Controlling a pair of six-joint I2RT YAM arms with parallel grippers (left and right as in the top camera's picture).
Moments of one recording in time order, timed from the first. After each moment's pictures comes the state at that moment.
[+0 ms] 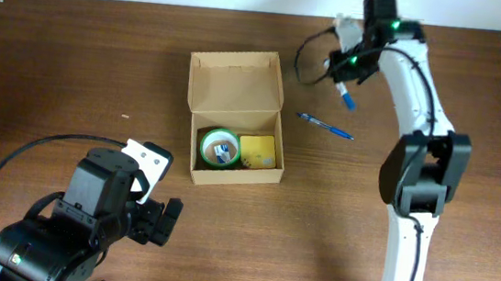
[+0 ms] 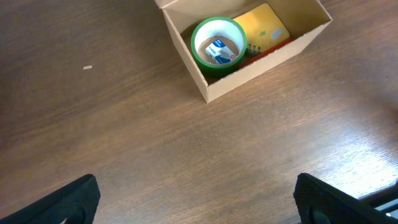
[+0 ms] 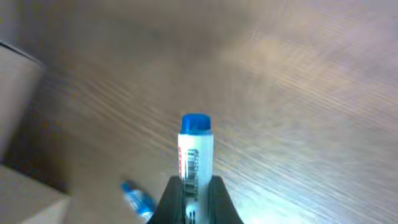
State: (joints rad) left arm -0.40 0.87 1.18 -1.27 -0.06 0.02; right arm 0.09 2.42 2.34 -1.13 -0.28 -0.26
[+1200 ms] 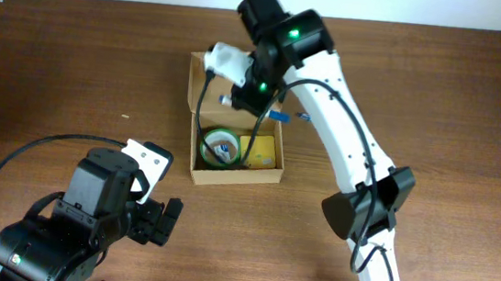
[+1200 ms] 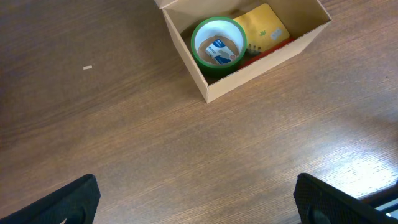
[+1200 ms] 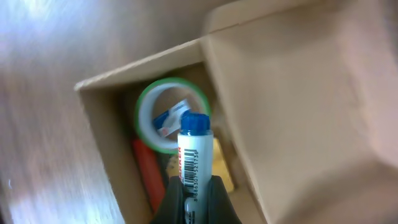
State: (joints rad) left arm -0.40 0.87 1.18 -1.27 -0.06 0.02; right arm 0.56 2.34 2.57 -1.56 -0.31 -0.76
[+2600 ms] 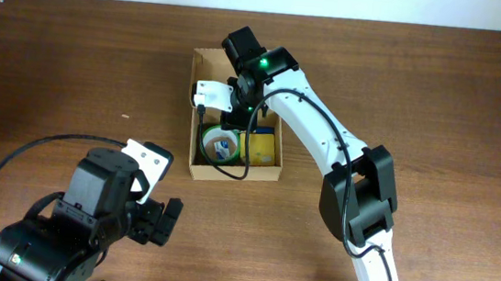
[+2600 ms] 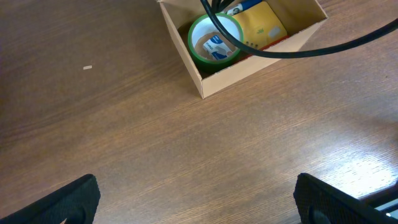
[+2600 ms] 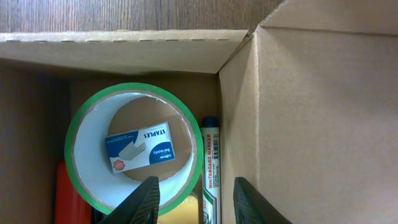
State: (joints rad) left arm -0.40 0.87 1.18 -1.27 -0.06 0.02; right arm 0.58 2.34 2.15 -1.11 -0.32 -0.98
